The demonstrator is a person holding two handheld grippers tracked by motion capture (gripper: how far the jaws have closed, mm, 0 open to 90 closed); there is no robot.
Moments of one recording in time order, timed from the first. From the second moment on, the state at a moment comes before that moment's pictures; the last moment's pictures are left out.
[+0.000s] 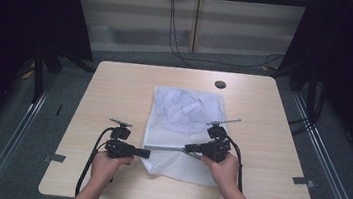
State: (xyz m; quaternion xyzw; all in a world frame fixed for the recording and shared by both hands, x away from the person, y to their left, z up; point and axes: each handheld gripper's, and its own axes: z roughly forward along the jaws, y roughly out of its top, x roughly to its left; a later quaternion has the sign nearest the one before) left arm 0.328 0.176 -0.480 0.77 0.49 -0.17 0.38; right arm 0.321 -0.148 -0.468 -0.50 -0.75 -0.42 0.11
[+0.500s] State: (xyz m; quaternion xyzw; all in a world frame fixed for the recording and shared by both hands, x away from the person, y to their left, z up) left arm 0.328 0.175 -0.481 0.77 0.49 -0.17 0.38; right arm 0.320 -0.150 -0.467 -0.50 -0.75 -0.42 0.11
